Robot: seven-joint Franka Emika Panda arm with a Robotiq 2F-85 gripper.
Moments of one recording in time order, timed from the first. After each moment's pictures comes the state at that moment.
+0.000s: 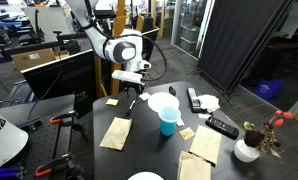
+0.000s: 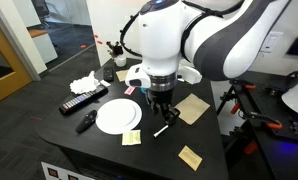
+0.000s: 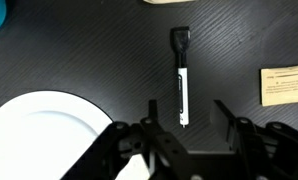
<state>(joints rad) 0.14 0.57 0.14 -2.17 -0.29 2.63 -0.36</state>
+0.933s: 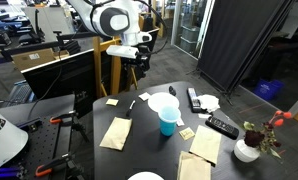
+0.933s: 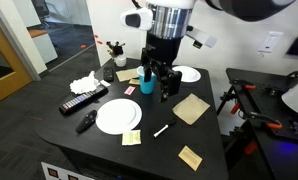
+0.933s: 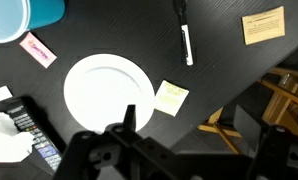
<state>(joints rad) 0.13 0.26 0.15 -2.28 -0.17 2.62 -0.30</state>
